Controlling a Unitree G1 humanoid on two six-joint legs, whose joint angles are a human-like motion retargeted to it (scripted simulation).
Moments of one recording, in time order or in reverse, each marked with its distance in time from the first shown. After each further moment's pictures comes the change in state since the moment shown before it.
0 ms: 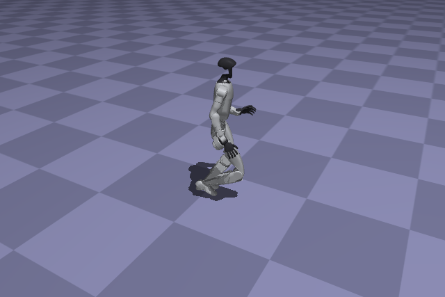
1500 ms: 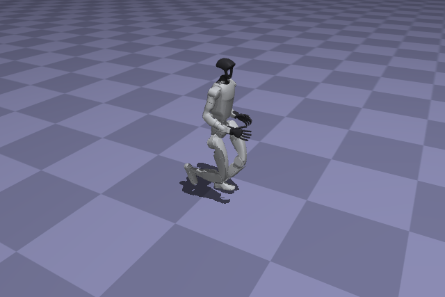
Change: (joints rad) left arm 0.377 -0.041 -0.039 0.026 -0.128 -0.038 -0.257; right arm -0.113 -0.053 -0.035 -0.654 0.123 -0.127 -0.064; waist 0.111 0.016 -0.026; left_leg -0.355 0.023 0.013 0.181 0.057 0.026; right_leg 0.335 0.037 -0.073 -0.058 0.224 0.131
